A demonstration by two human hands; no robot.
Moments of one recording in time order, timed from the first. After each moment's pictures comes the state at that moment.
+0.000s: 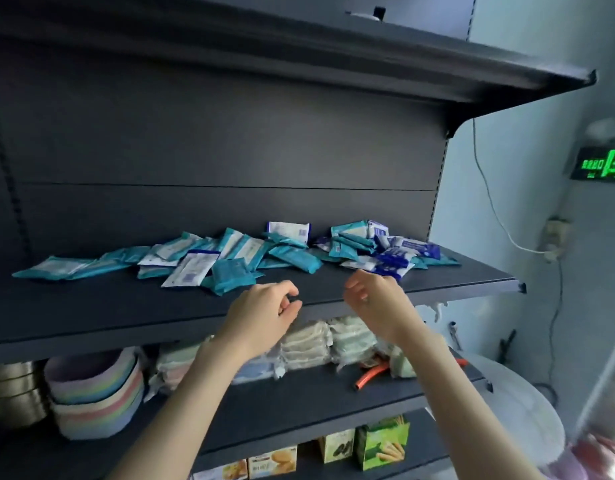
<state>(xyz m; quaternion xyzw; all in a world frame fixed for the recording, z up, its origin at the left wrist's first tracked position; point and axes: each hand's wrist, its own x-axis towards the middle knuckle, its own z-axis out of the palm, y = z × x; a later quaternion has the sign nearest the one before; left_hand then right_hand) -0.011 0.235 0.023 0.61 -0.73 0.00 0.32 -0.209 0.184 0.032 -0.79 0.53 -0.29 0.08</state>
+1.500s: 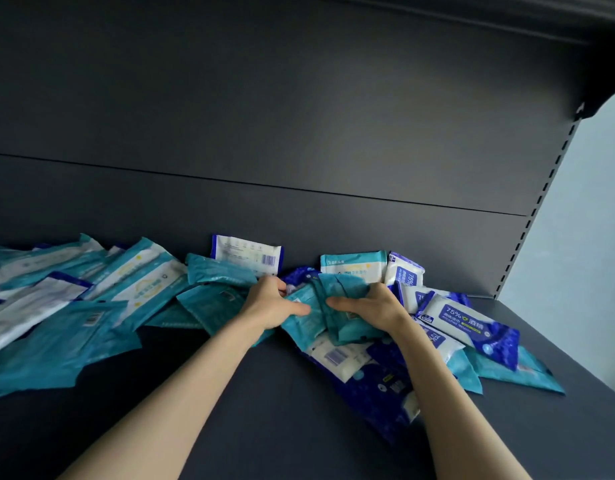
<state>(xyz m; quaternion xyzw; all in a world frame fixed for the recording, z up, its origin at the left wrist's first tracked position) -0.084 -0.146 -0.001 0.72 -0.46 -0.27 0.45 -0.253 -0.221 0.014 -0.73 0.51 -0.24 0.38</state>
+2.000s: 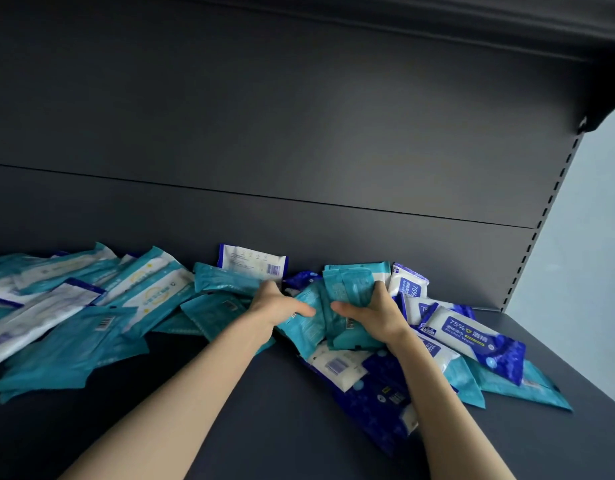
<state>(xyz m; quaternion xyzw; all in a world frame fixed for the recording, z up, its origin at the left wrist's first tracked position) -0.090 -0.149 0.011 0.73 -0.36 -0.33 0.48 -0.252 -0.229 0.004 -0.72 0.46 -0.32 0.41</state>
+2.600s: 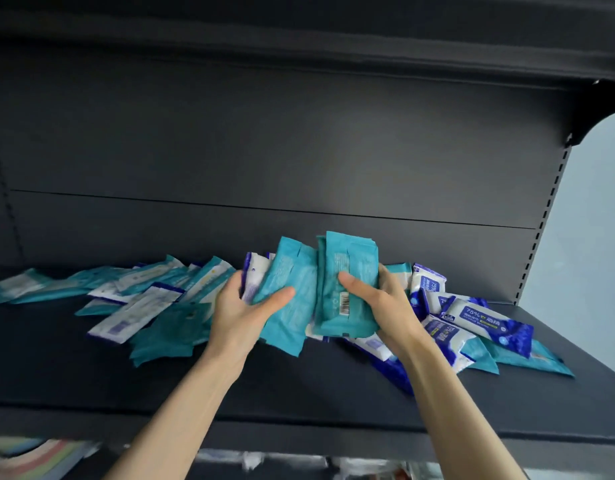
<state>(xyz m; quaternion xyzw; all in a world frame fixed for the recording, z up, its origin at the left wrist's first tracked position) -0.075 0.030 0.046 0.51 -0.38 -0.26 0.72 -0.231 -0.082 0.059 -0.60 0.23 -0.44 0.63</state>
